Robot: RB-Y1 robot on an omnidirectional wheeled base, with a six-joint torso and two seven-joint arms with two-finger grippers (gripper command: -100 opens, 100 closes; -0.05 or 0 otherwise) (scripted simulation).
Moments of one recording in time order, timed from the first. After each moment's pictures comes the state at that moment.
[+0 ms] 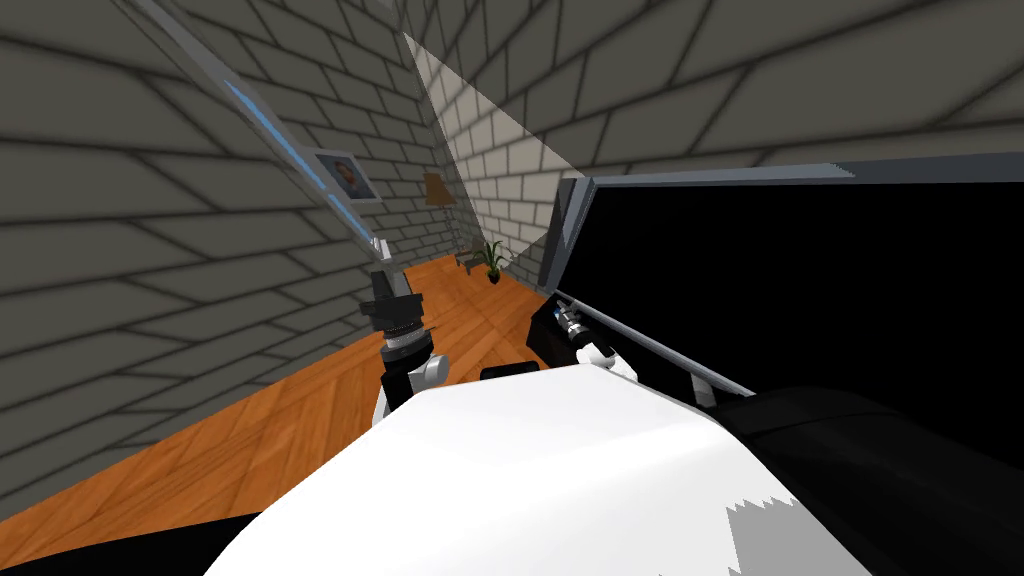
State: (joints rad) left arm 0.46 -0.04 -0.03 -2.30 -0.03 -0.61 0.04; right arm 0.43 -0.41 0.10 -1.85 -0.44 0.03 0.15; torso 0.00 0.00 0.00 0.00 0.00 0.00
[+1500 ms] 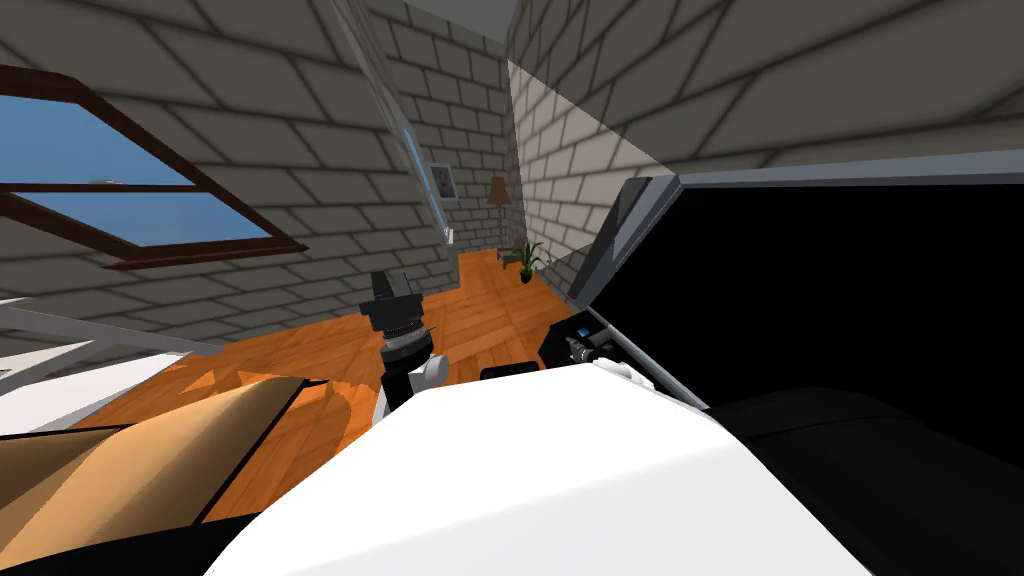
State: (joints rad) left arm 0.47 -0.04 -0.03 -2.30 -0.03 -0.61 0.04; right arm 0.39 -0.63 0.22 -1.43 -0.81 0.35 0.29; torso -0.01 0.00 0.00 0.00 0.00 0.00
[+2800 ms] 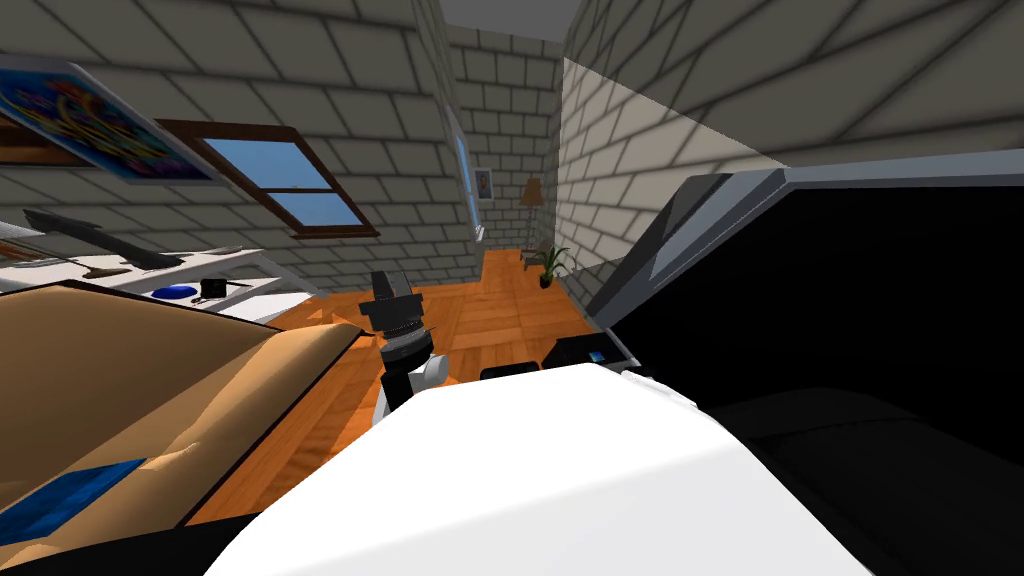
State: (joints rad) left arm 0.47 -0.04 -0.03 -2.30 -0.03 -0.61 0.04; right arm 0.36 -0.79 0.31 -1.03 -1.16 0.59 0.45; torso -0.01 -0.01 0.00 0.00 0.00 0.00
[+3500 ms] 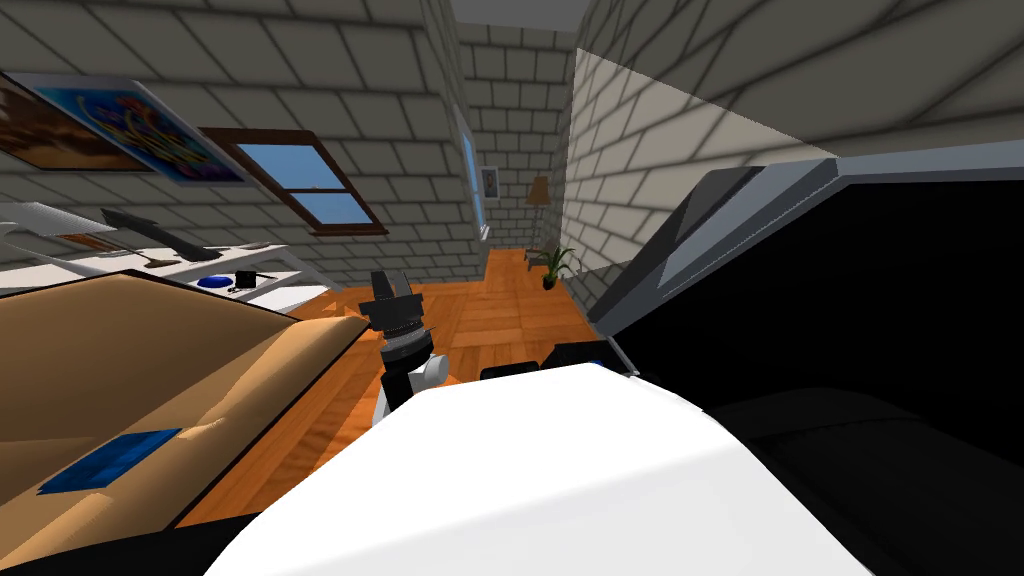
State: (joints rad) left arm 0.47 -0.04 -0.03 -2.30 -0.03 -0.61 0.04; right arm 0.37 -0.80 0.33 -0.94 -1.20 0.63 0.47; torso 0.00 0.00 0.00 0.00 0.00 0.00
